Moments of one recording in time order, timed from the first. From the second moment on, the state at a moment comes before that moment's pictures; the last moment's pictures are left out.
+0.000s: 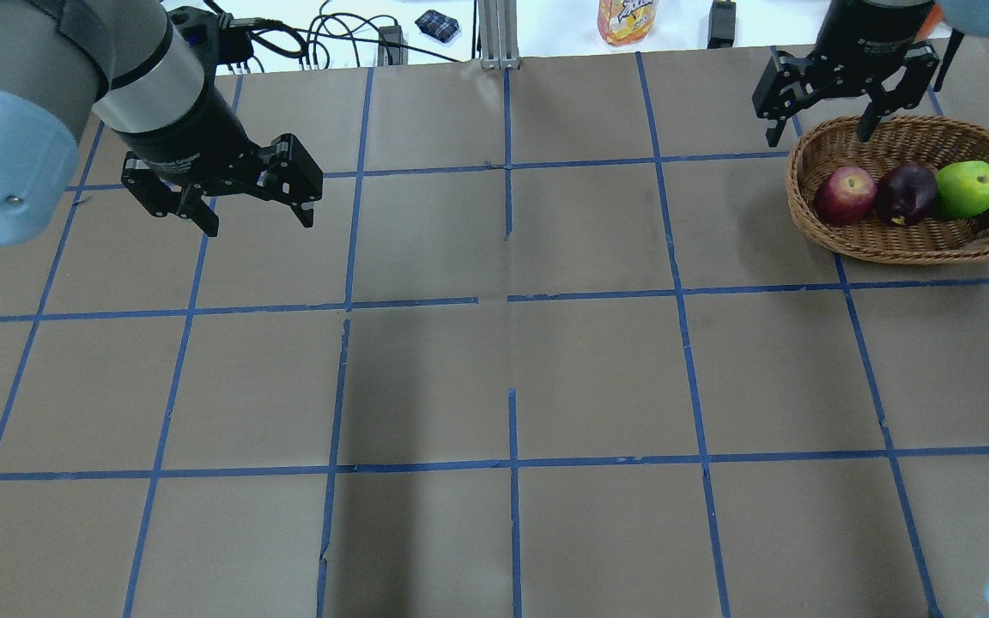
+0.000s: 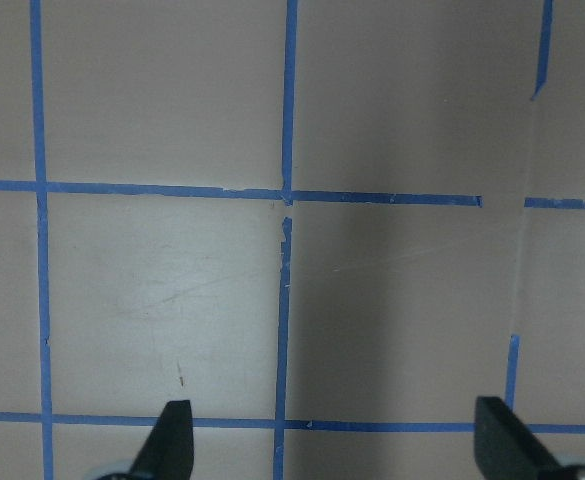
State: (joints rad) left arm -1.60 -1.55 -1.62 -1.52 1.55 -0.07; right arm 1.48 -1.35 1.38 -1.53 -1.63 -0.05
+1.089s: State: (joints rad) left arm -1.60 -1.55 -1.62 -1.52 1.55 -0.07; right arm 1.53 -1.55 1.56 -1.42 -1.55 0.02
